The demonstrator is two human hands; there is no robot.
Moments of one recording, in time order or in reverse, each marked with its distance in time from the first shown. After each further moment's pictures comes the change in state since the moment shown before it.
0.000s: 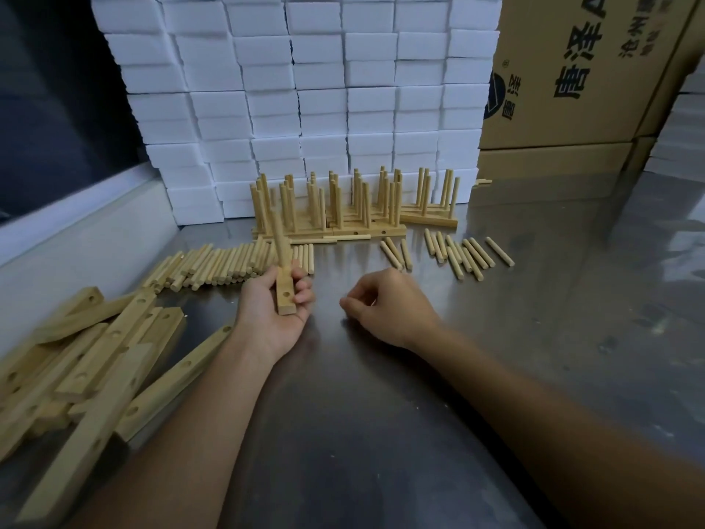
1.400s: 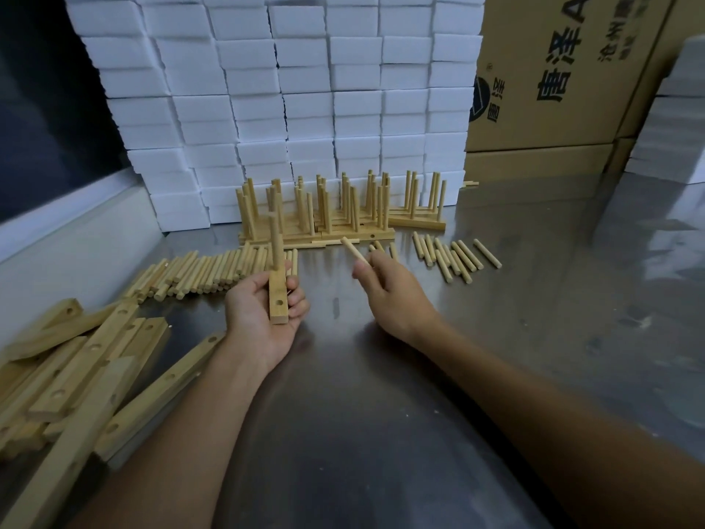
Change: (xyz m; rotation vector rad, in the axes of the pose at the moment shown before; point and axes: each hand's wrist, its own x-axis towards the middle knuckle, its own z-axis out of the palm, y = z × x) left_hand 0.002 -0.006 0.001 0.109 -0.047 0.076; right_hand 0.003 0.007 -0.012 0.293 0.128 -0.034
